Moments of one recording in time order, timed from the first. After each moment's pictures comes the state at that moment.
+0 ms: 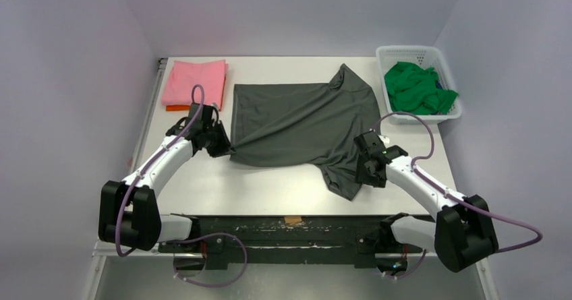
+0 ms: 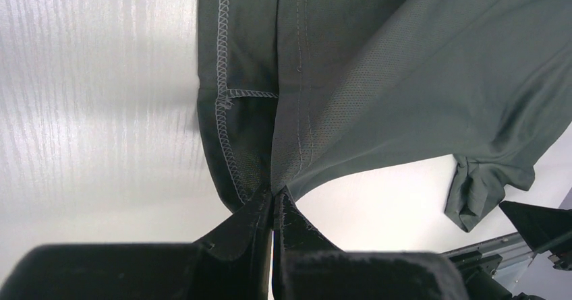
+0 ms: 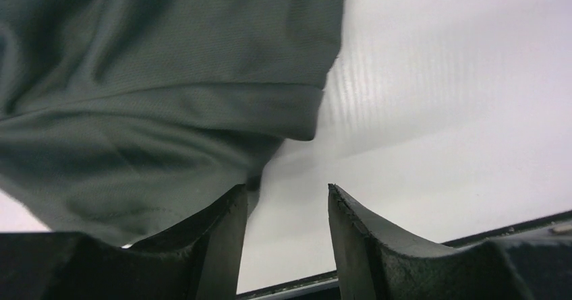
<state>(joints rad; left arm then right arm) -0.19 1.31 0.85 -0.56 0.20 -0.59 0.38 1.19 0.66 -0.80 0.32 0.62</state>
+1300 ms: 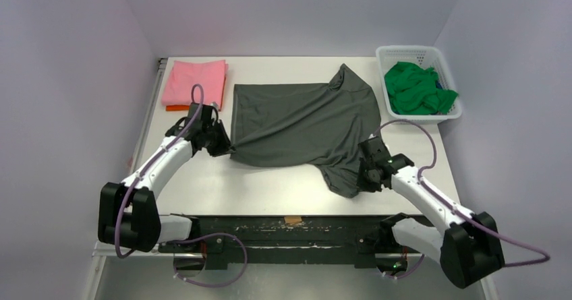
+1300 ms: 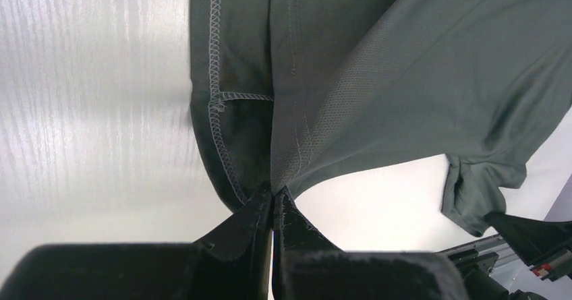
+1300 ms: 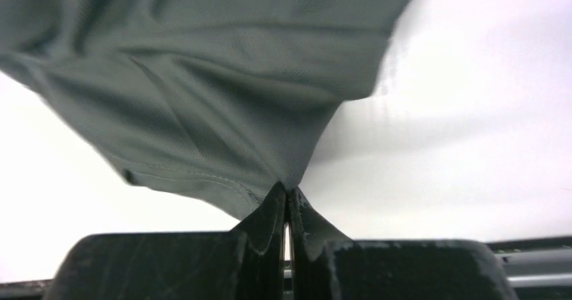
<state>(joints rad) -0.19 1.32 0.85 -0.54 0.22 -0.59 0.38 1.09 0.56 -0.72 0.08 0.64</state>
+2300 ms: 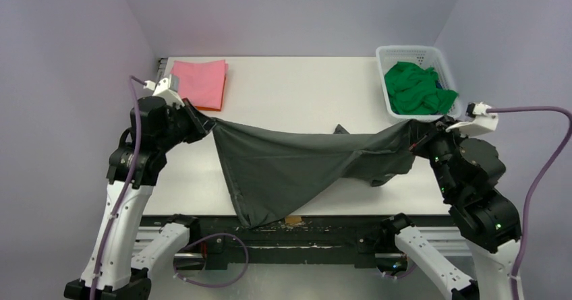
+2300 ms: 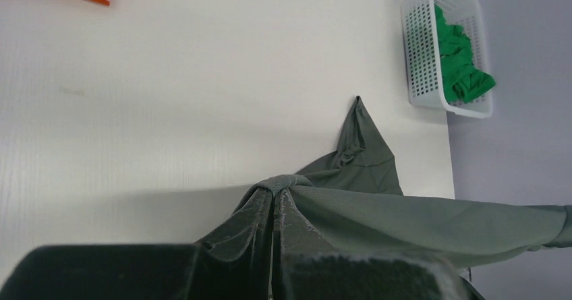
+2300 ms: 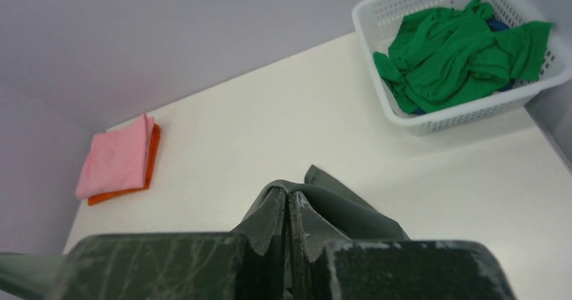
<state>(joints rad) -0.18 0.84 1.21 -0.81 0.16 -0.59 0.38 0.62 1.34 -0.87 0.41 0.48</state>
